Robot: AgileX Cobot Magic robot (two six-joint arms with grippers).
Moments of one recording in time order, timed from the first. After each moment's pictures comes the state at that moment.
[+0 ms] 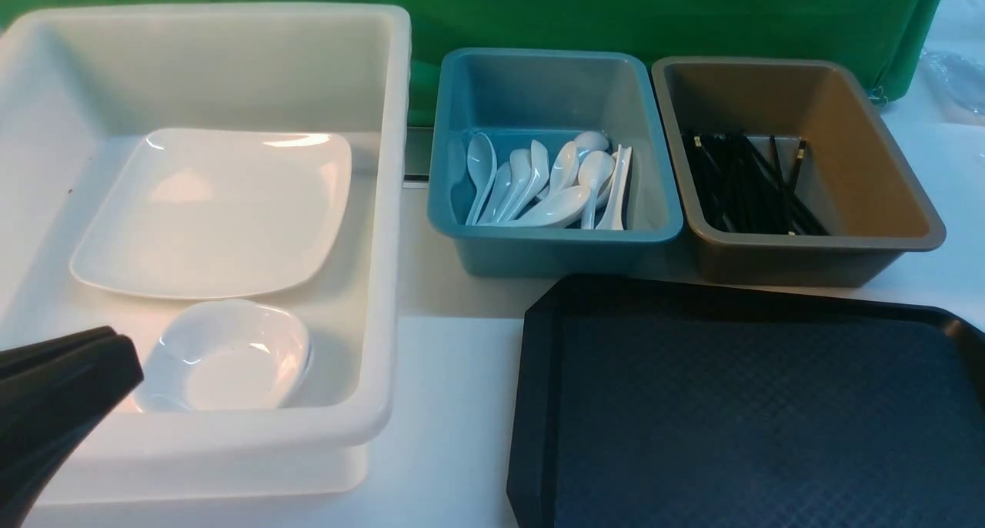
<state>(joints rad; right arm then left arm) 0.18 0.02 -0.48 -0.10 0.14 0.19 -0.33 0.33 -0.53 -0.50 0.49 0.38</state>
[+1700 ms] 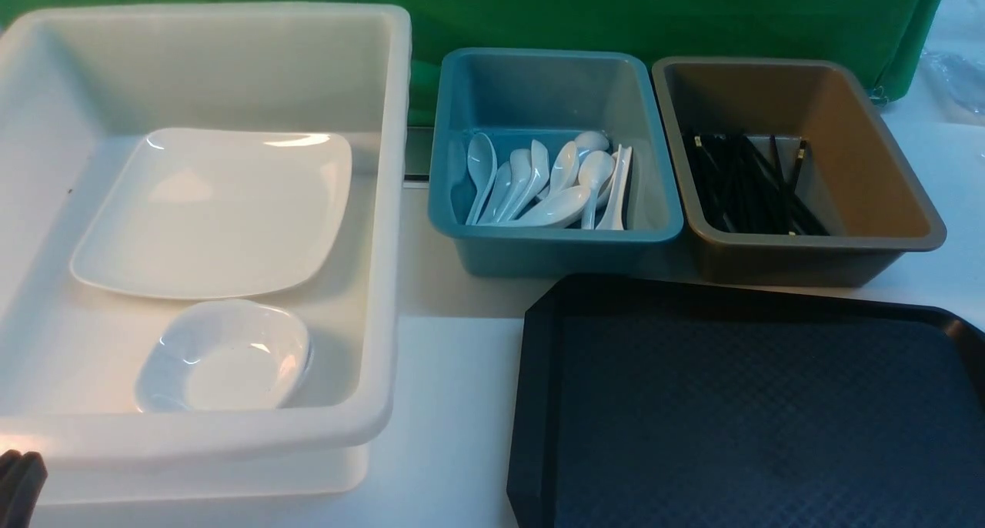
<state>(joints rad) 0.18 0.02 -0.48 -0.10 0.14 0.19 0.01 0.00 0.00 -0.15 0.24 0.27</state>
